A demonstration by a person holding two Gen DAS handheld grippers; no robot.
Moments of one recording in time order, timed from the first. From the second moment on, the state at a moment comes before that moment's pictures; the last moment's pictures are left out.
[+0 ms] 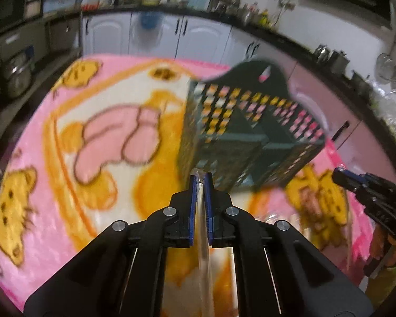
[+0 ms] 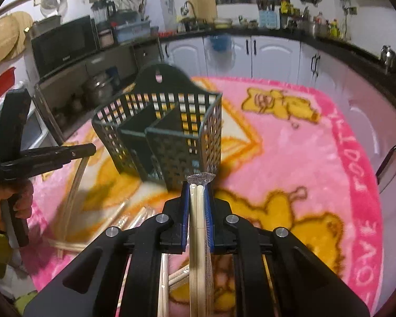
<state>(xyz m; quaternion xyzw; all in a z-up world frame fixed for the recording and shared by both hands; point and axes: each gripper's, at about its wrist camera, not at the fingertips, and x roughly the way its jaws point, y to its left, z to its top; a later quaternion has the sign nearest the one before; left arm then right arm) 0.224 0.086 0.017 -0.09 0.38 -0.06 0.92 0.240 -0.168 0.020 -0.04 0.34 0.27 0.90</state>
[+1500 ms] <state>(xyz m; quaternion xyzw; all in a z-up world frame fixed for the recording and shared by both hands) 0.236 0.040 0.218 -0.04 0.15 -0.08 0.98 0.243 -0.164 0.199 0.06 0.04 0.30 0.95</state>
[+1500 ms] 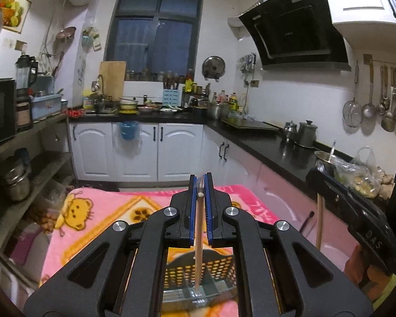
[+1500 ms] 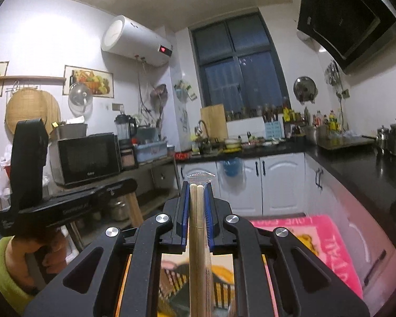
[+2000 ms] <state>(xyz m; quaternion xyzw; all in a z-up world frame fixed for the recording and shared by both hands) 0.261 0.065 0.173 -0.03 0.17 -0.05 0.98 0.301 -0.113 0.176 0.05 0.00 0.30 0.95</state>
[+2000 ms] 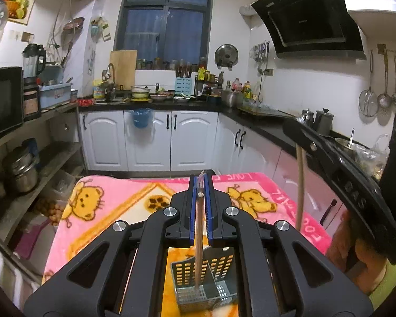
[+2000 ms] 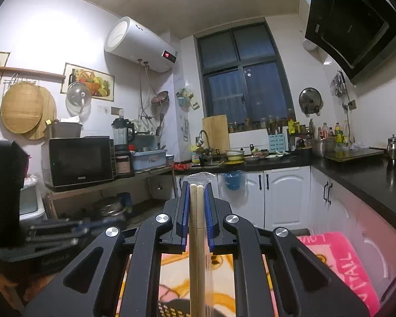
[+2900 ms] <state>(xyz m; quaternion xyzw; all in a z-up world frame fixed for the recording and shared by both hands) 0.276 0.069 0.124 -0.04 0.19 -0.04 0.98 0.317 -0.125 0.106 0.06 0.02 0.26 0.96</state>
